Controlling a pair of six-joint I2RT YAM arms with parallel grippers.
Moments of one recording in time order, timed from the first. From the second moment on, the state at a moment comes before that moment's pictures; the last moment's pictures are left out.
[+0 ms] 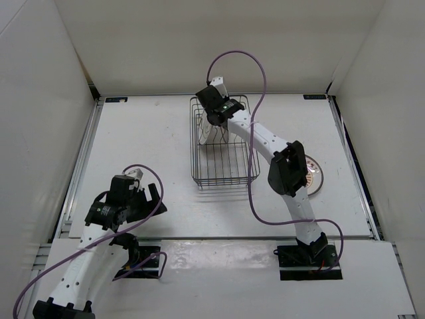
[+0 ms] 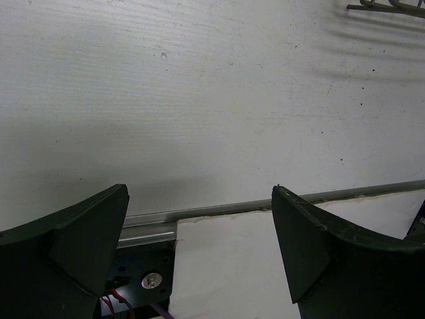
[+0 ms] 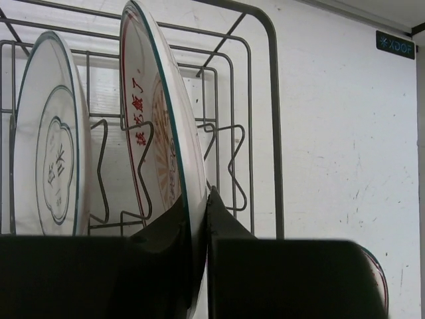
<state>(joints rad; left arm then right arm) -0.23 0.58 0.55 -0.94 0.17 -0.49 0.73 2.25 2.19 -0.78 0.74 0.18</state>
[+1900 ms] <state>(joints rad) -0.27 0.63 0.53 -0.92 0.22 -0.49 -0.22 0.73 0.37 -0.59 0.12 1.08</state>
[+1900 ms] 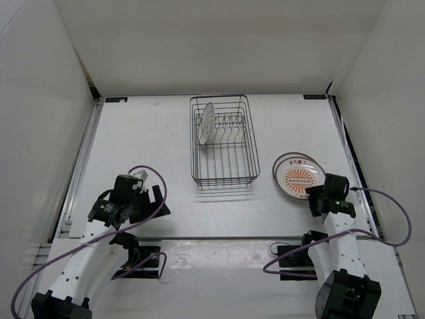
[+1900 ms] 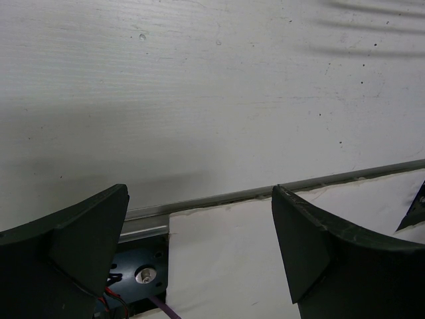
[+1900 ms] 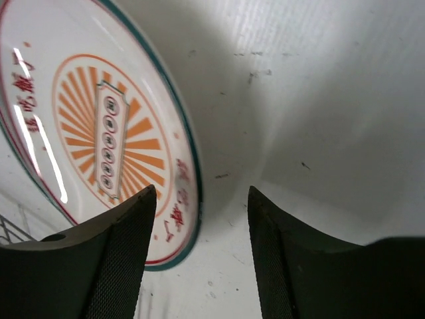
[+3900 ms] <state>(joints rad) -0.58 2.00 1.85 -0.38 -0.01 -0.06 0.16 0.87 1.14 -1.17 0.20 0.35</state>
